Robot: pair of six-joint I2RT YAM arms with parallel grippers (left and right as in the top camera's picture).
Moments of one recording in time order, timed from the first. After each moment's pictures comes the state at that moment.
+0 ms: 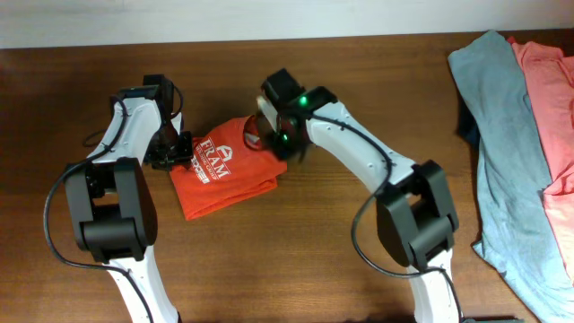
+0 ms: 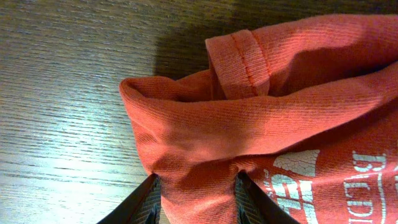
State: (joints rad) left arm 0.04 2.17 1.66 -1.11 -0.03 -0.09; right arm 0.56 2.19 1.88 -0.99 -0.12 -0.01
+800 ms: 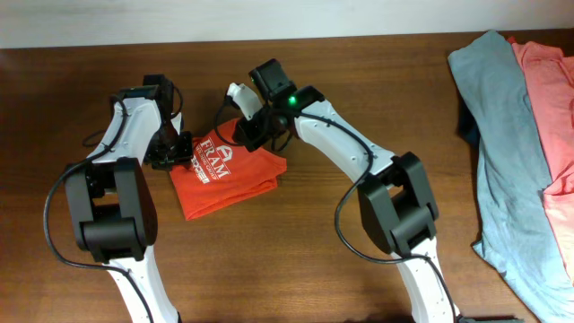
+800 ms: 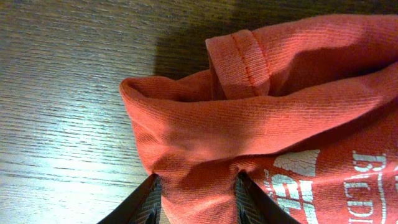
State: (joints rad) left arm 0.04 2.17 1.66 -1.11 -0.03 -0.09; right arm 0.57 2.32 1.97 -0.68 -0.52 -0.04
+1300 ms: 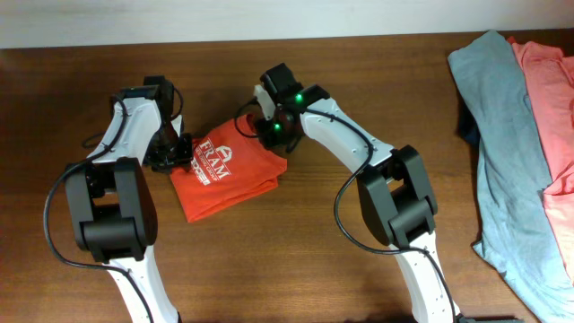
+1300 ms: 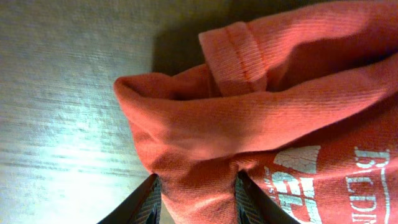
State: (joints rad) left arm 0.04 2.17 1.66 -1.15 -0.03 -0.09; right arm 0.52 2.37 1.97 -0.81 -0.29 0.14
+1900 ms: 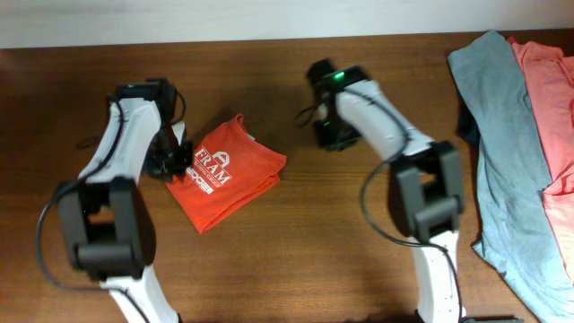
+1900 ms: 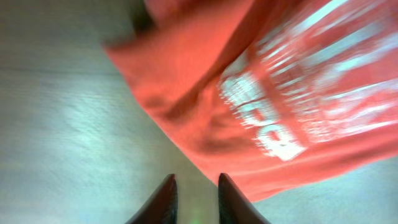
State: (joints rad) left arm 0.00 2.03 1.63 -1.33 -0.03 -0.07; right arm 0.35 2.30 1.97 -1.24 0.07 0.16
